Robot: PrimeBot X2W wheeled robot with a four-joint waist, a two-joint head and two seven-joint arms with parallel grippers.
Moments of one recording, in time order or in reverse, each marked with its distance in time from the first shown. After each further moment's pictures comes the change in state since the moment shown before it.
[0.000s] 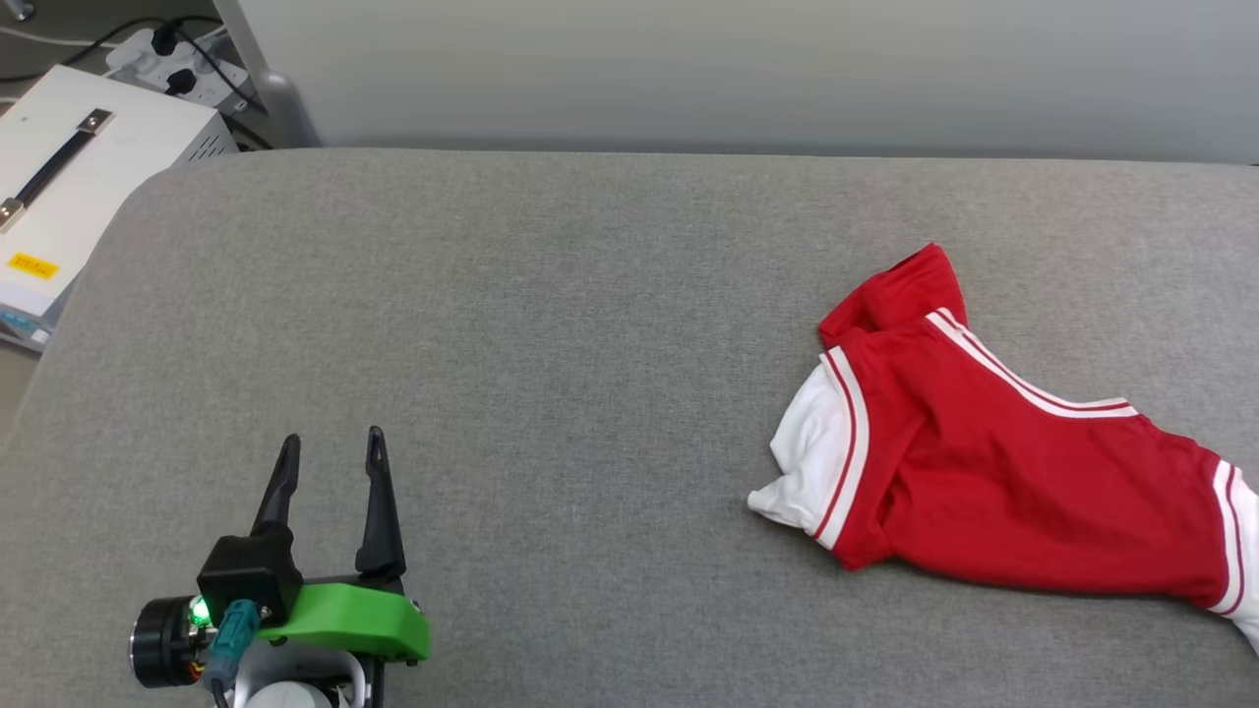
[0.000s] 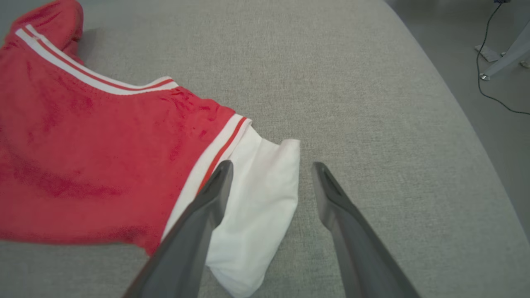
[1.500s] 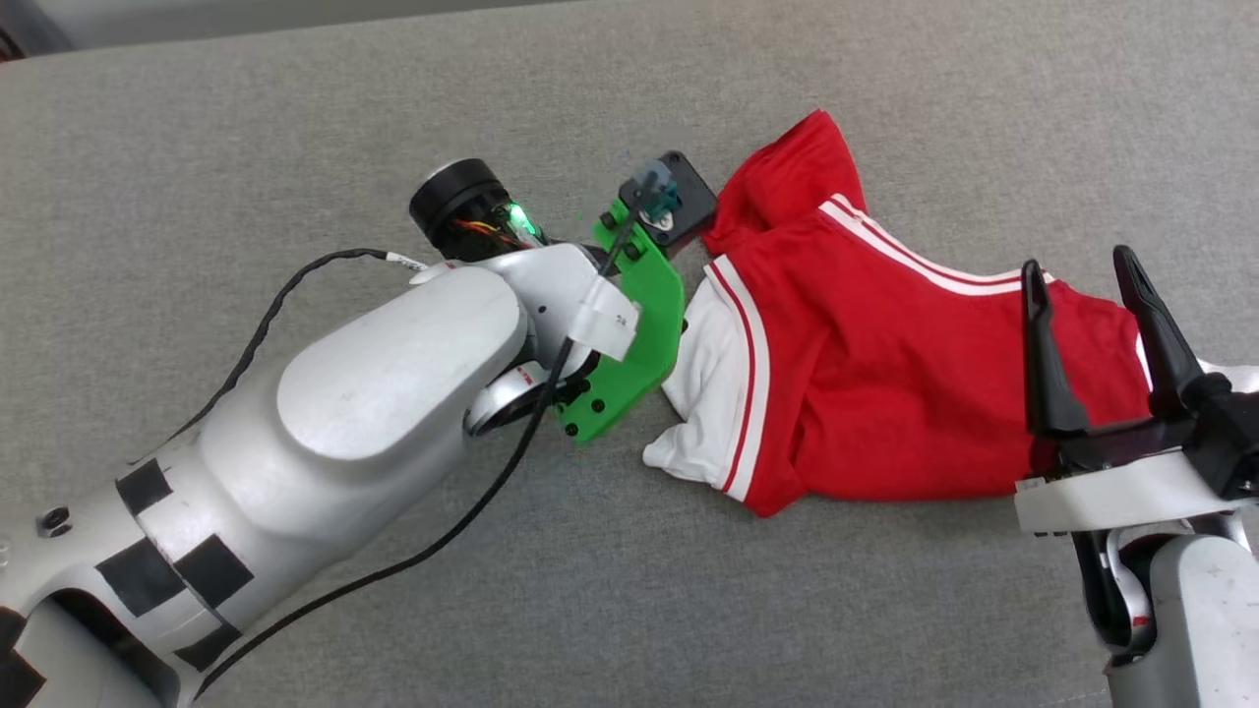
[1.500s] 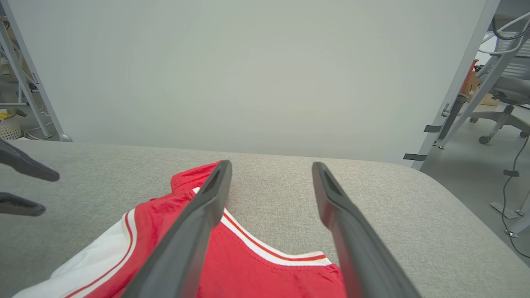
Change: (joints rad) left arm -1.088 0.358 -1.166 0.183 -0.694 -0.105 0.884; right arm -0.079 0.684 -0.339 -0.617 -0.832 0.000 -0.108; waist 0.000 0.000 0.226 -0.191
